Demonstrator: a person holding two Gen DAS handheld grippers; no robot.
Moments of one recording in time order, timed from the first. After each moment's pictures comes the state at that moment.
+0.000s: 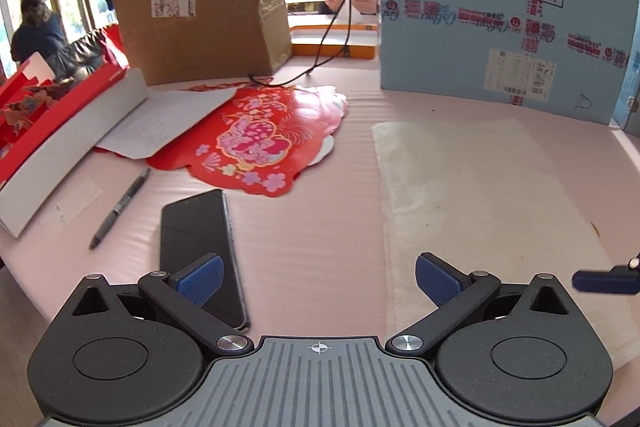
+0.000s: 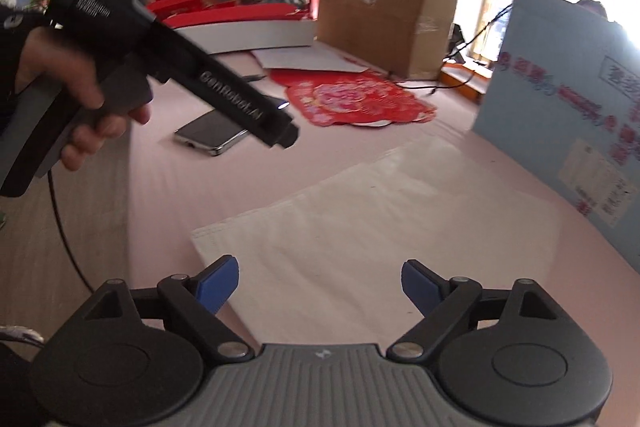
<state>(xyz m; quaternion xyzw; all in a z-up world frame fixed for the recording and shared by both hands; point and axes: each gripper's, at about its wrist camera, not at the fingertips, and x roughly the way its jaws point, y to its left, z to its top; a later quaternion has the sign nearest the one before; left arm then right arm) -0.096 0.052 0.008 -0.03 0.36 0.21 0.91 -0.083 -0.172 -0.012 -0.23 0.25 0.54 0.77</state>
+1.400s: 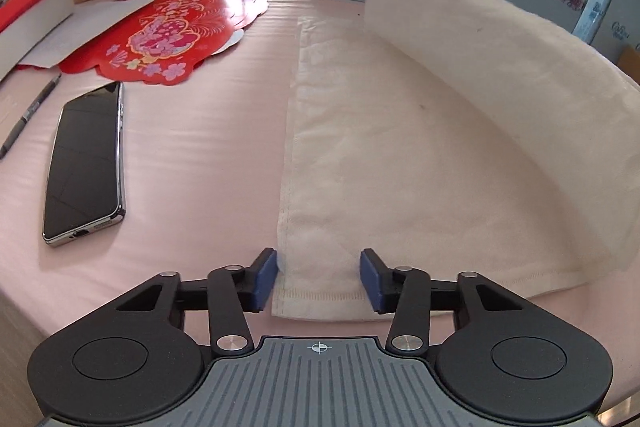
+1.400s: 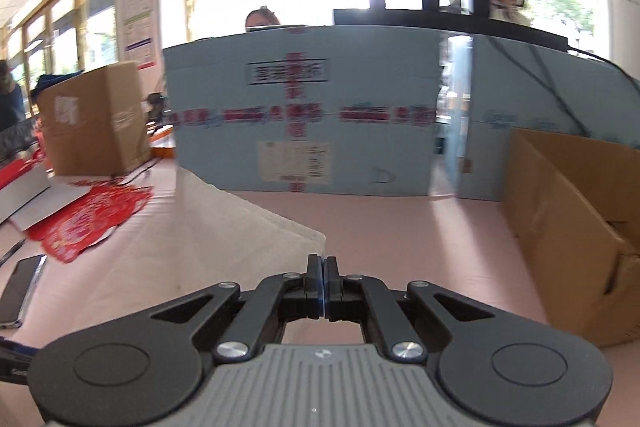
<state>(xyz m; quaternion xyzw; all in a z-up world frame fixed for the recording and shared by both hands) -0.093 0.004 -0.041 -0.09 0.46 0.11 0.88 -0.041 -0.297 0.046 0.00 0.26 0.11 0.96</state>
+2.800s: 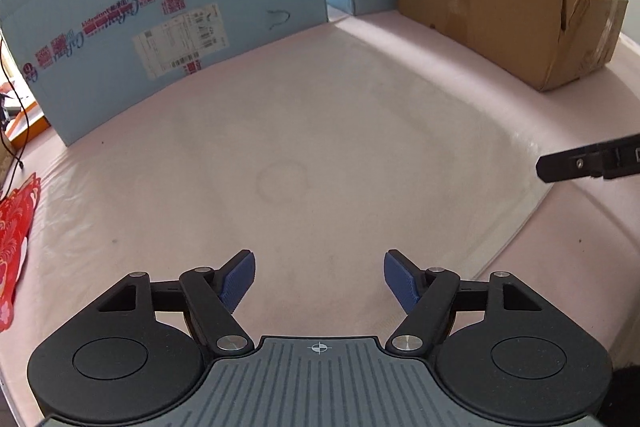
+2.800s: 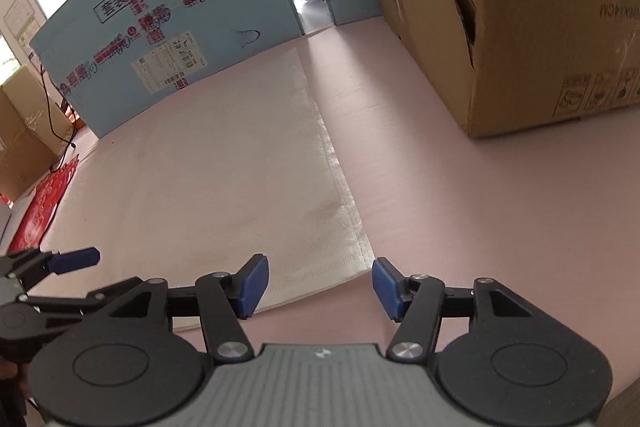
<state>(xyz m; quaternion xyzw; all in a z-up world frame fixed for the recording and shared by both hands) -0.019 -0.140 -0.053 0.14 0.44 -0.12 0.88 -0.022 -0.398 -0.022 0.18 0.47 0.05 0.86</state>
